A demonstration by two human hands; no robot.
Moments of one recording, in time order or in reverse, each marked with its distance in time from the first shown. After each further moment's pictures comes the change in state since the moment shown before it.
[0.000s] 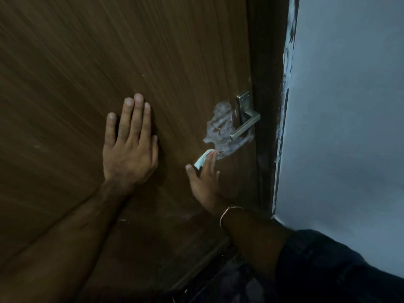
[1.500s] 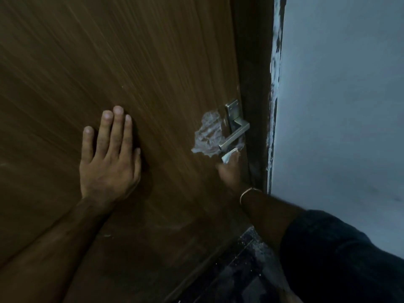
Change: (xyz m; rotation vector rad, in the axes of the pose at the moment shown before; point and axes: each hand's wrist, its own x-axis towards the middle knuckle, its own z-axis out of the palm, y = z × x) left_hand -0.002 0.001 -0.004 -0.023 0.006 -0.024; right_hand 0.084 0.051 -0.079 0.130 0.108 0.212
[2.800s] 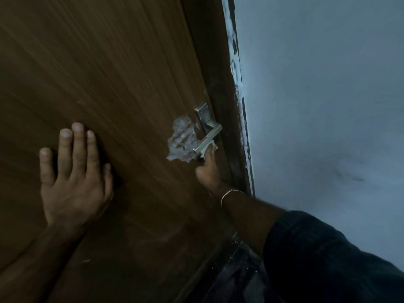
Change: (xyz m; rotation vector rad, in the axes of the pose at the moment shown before) left_hand -0.007 -0.007 0.018 -0.210 -0.182 -0.037; right_hand -0.019 -0.016 -0.010 0.015 -0.067 -0.126
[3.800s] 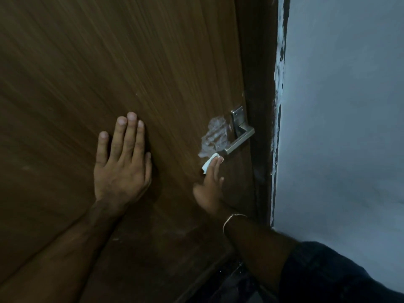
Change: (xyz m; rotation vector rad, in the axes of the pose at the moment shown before) left_hand 0.006 0.010 -0.013 0.248 0.197 0.043; right_hand -0.057 -0.019 0.072 -0.201 -0.011 -0.063
